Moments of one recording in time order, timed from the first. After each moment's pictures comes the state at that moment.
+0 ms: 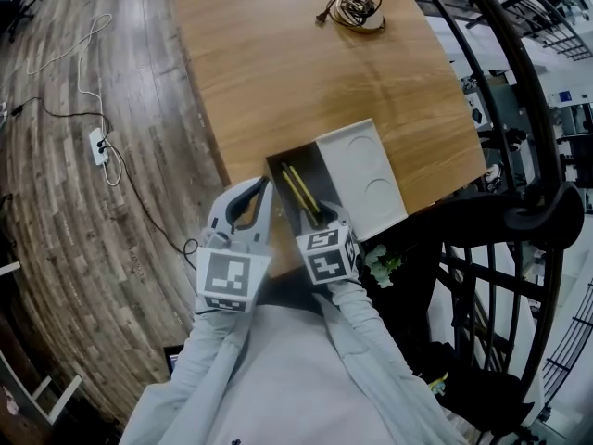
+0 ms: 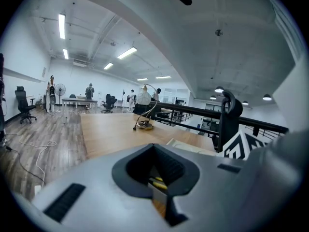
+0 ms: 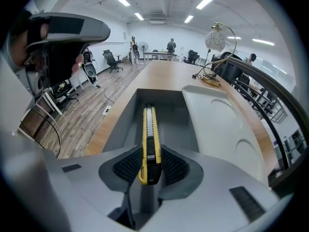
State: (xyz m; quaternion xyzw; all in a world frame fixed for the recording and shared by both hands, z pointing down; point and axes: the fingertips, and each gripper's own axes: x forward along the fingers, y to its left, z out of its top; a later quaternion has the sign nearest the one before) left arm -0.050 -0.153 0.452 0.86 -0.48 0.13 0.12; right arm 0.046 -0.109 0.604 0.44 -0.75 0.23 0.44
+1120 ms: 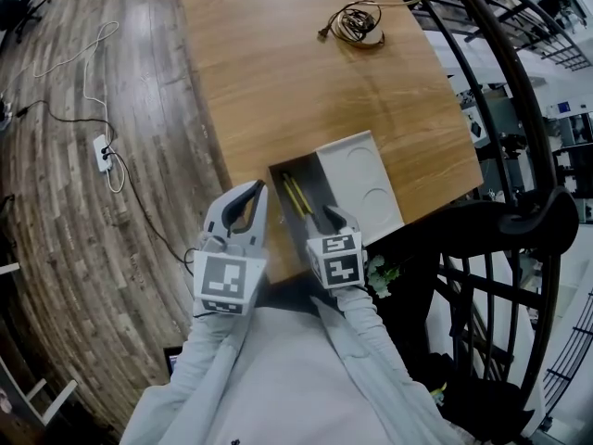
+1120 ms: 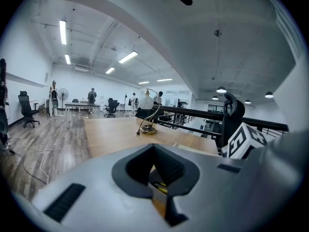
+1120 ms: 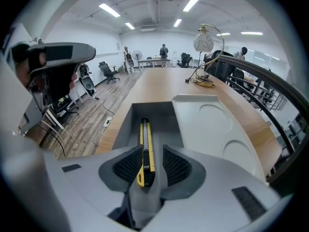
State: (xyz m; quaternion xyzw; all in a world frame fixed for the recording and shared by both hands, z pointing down) left arm -0.066 -0.154 0.433 0.85 -0.50 0.12 0.10; right arm 0.049 -0.116 0.575 0.46 -0.76 0.26 0.38
